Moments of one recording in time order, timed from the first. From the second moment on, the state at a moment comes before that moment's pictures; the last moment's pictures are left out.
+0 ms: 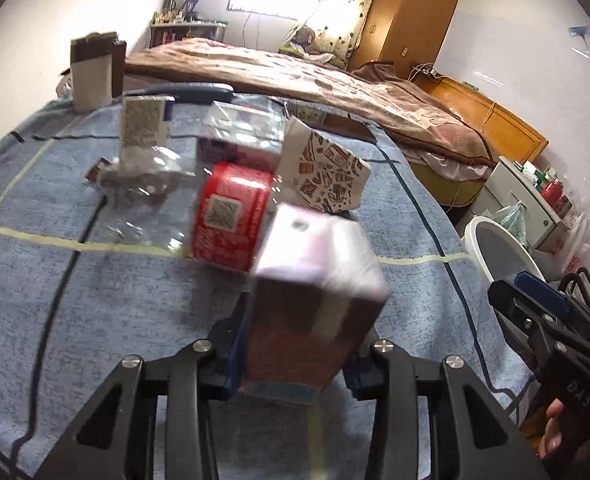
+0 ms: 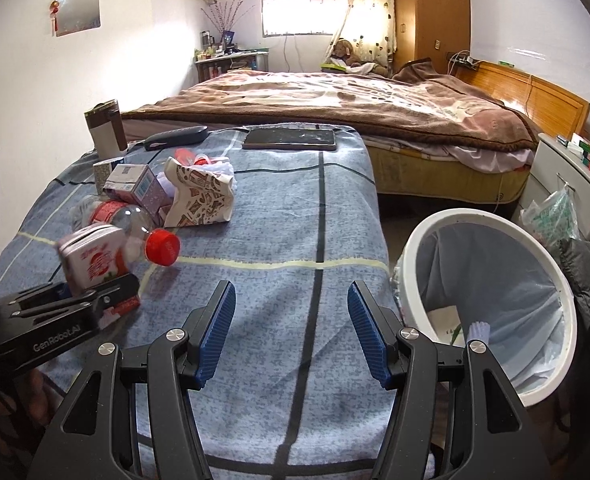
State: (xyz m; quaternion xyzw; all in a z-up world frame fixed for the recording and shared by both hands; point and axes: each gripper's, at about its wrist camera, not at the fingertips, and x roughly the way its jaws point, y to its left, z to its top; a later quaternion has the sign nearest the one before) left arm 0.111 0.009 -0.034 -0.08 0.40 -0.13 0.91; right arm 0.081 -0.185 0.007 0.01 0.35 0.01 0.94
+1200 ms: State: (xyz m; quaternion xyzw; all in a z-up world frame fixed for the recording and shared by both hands) left arm 0.089 0.122 -0.031 -0.12 0.39 -0.05 0.91; right arm 0.157 -0.072 0.005 -0.05 0.38 0.28 0.88
